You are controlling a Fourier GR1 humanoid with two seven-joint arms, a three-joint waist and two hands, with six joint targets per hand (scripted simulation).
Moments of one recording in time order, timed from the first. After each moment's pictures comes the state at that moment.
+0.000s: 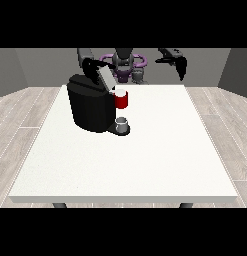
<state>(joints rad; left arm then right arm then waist) -0.27 0.10 0.19 -1.39 0.02 -0.21 -0.06 -0.63 -0.16 -0.09 -1.09 0.01 0.05 -0.07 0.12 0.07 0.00</state>
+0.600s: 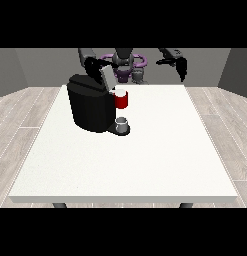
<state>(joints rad) -0.25 0.11 0.18 -1.37 0.03 -0.19 -0.08 -0.69 -0.15 -0.08 -1.04 0.03 0.05 -0.06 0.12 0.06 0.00</state>
